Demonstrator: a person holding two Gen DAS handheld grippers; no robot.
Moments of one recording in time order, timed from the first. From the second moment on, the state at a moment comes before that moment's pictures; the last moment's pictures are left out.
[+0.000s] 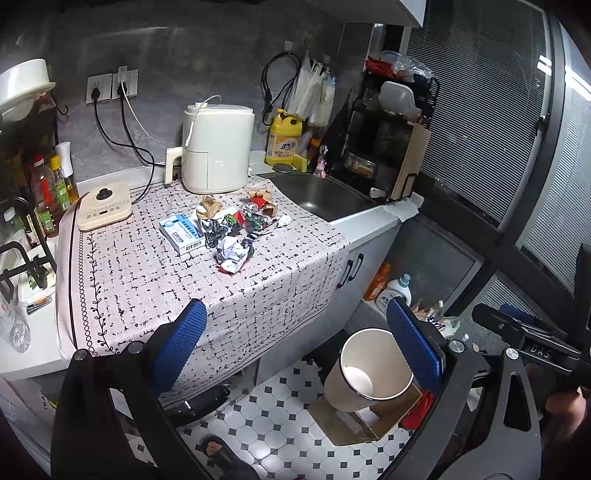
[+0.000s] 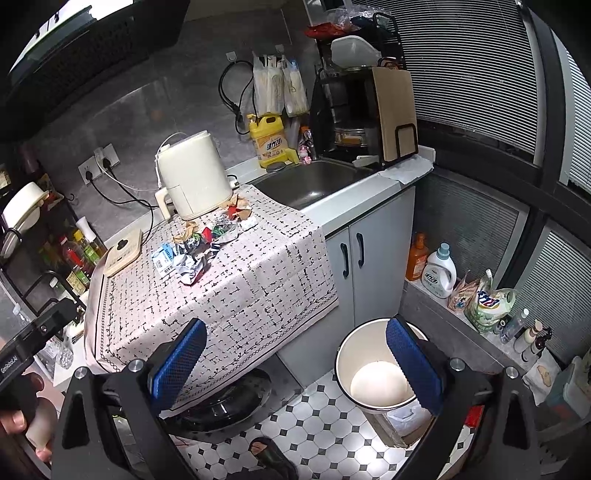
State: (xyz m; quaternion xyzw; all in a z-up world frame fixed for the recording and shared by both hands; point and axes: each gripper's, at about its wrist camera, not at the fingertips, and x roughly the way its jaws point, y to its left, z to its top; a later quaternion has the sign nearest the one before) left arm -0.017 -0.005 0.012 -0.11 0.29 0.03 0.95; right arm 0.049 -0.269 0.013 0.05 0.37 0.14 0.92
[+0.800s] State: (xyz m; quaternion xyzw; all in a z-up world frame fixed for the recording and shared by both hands) left arm -0.025 0.016 0.013 -0.12 0.29 0.03 0.95; right arm 0.041 -0.257 0.018 0.03 0.37 0.15 0.92
